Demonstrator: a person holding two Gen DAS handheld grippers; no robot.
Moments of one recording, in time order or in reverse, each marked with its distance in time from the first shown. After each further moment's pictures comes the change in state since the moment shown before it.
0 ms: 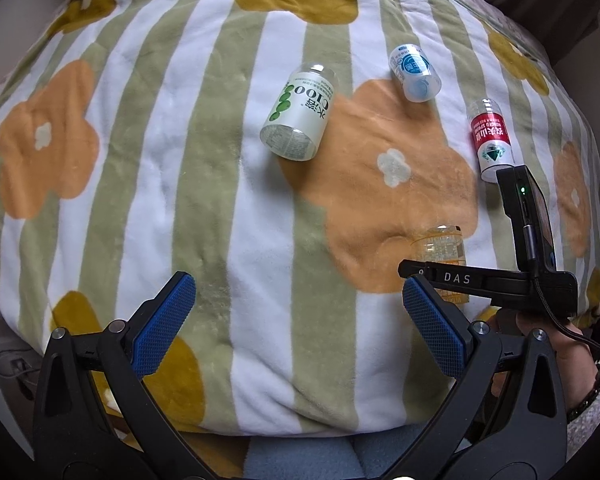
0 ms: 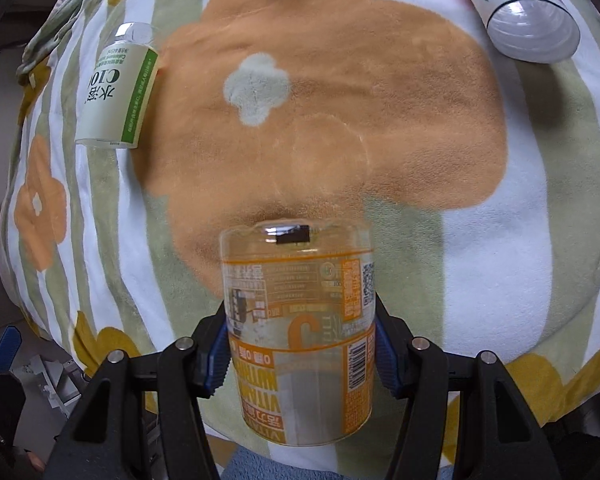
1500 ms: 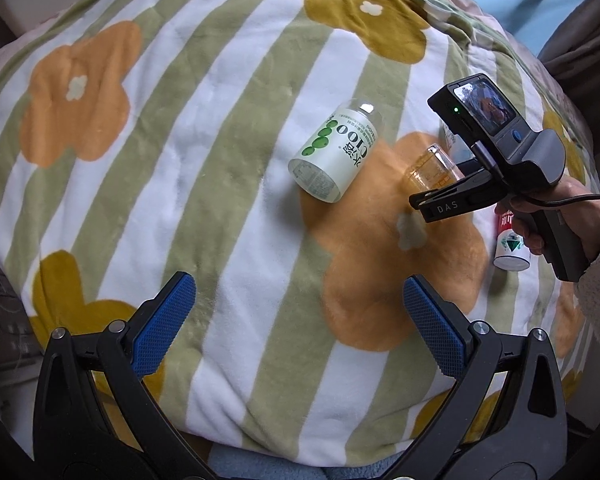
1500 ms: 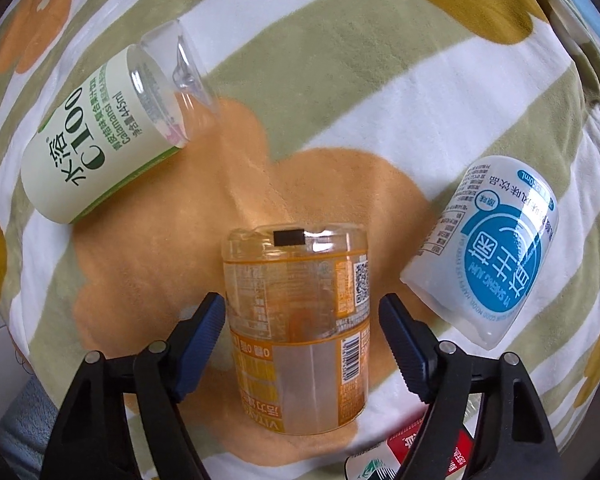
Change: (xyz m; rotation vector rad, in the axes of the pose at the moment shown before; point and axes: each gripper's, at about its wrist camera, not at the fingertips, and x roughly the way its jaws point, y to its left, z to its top) left arm 0.004 0.005 0.038 -0.308 -0.031 0.065; right arm 0.016 0.108 0.156 -0.976 0.132 -0.450
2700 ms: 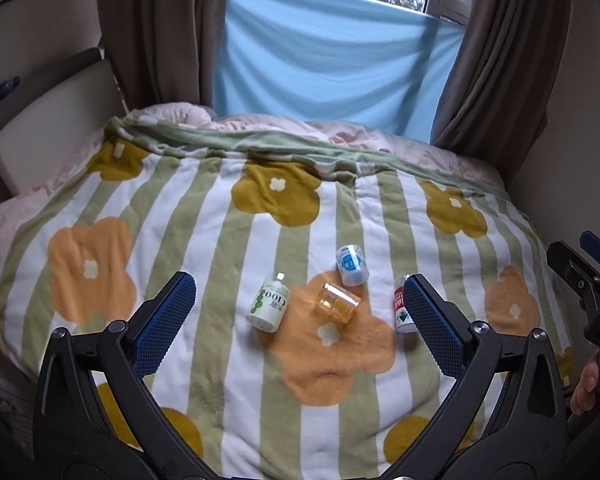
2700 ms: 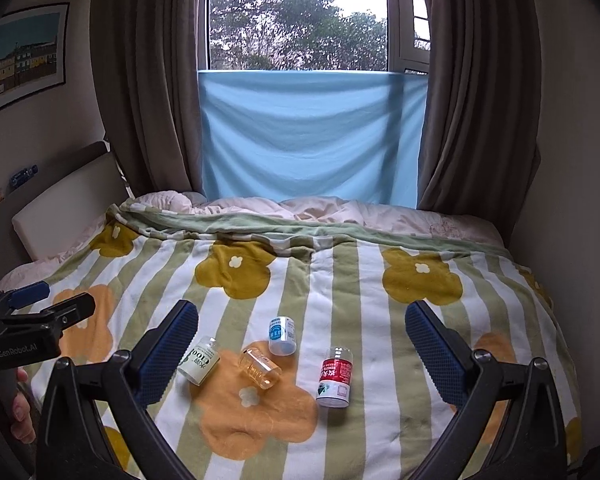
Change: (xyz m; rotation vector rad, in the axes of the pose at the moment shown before) left arm -0.218 -0.031 0.006 0.248 -0.463 -0.173; right arm -0.348 0.105 -0.297 0.722 -1.006 -0.312
